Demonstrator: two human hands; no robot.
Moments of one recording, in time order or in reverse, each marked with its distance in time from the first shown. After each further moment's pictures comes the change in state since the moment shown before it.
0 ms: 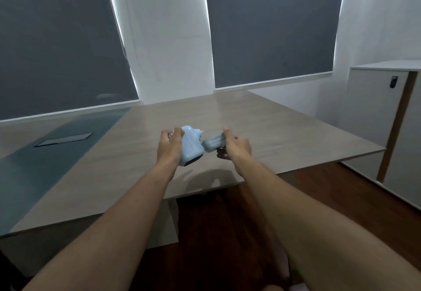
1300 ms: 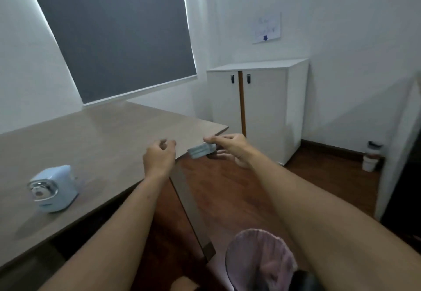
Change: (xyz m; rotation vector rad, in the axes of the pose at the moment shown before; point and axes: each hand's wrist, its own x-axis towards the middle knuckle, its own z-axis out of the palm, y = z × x) left_hand -0.151 0.014 0.200 0.246 -0.448 0.216; right_hand -0.093 -0.028 -0.294 0.065 0.188 -0.044
